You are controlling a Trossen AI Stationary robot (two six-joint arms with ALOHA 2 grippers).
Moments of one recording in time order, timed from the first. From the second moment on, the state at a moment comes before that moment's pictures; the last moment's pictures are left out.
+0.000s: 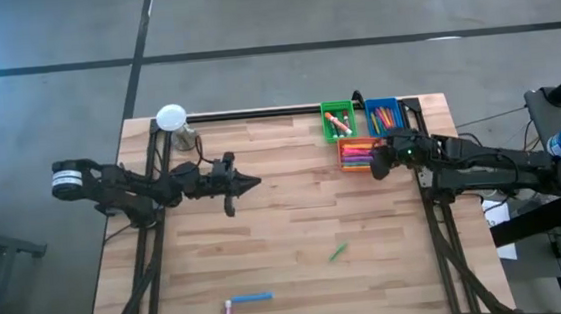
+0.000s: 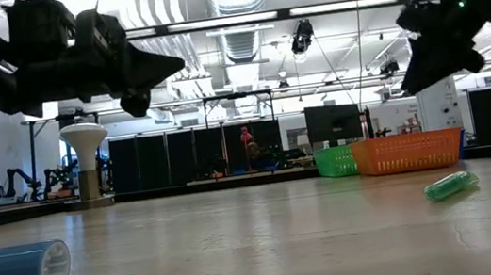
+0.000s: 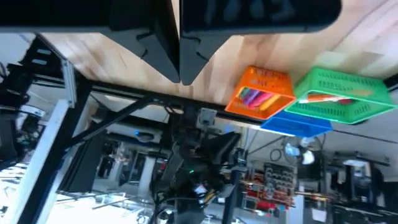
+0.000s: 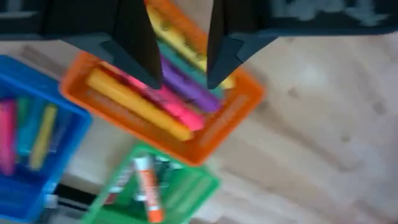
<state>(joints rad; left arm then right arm) 0.17 1.31 0.25 1.15 0.15 -0.21 -0.32 0.65 0.47 -0.58 0.30 0.57</state>
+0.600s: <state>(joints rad) 0.21 1.31 0.20 1.21 0.13 -0.24 0.18 1.20 0.75 -0.49 0.19 0.85</state>
